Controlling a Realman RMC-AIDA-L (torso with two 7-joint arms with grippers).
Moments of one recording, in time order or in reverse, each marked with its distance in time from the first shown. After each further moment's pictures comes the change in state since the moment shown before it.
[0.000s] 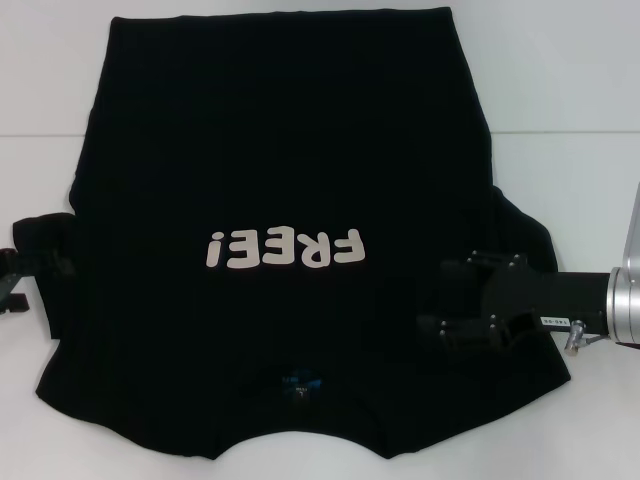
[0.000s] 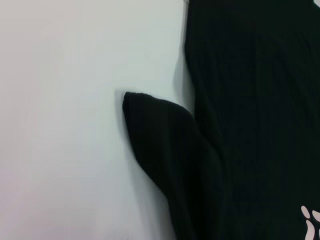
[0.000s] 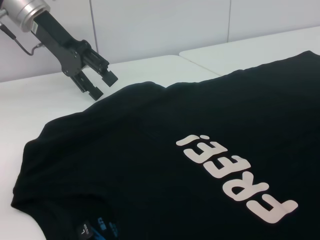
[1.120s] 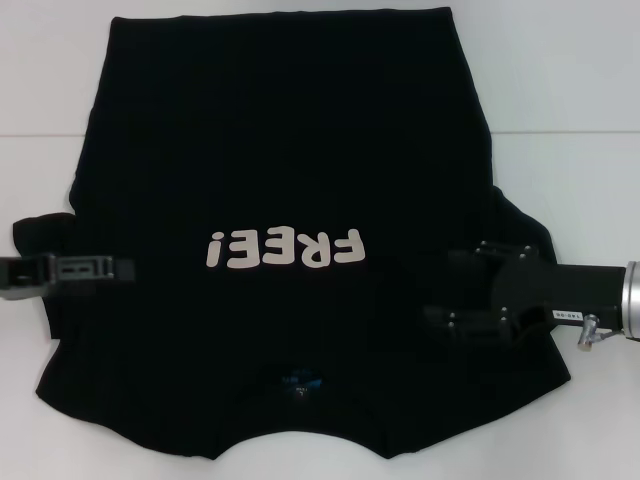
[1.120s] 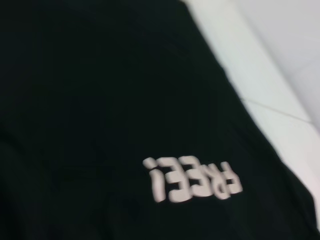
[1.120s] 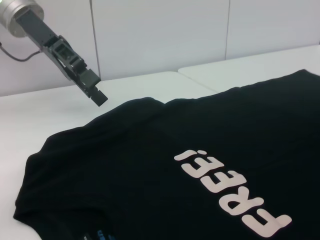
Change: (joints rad) left arm 0.018 -0.026 0.031 0.086 -0.162 0.293 0.300; right arm -0.010 -0.002 0.047 -0.025 0.000 -0.054 -0.018
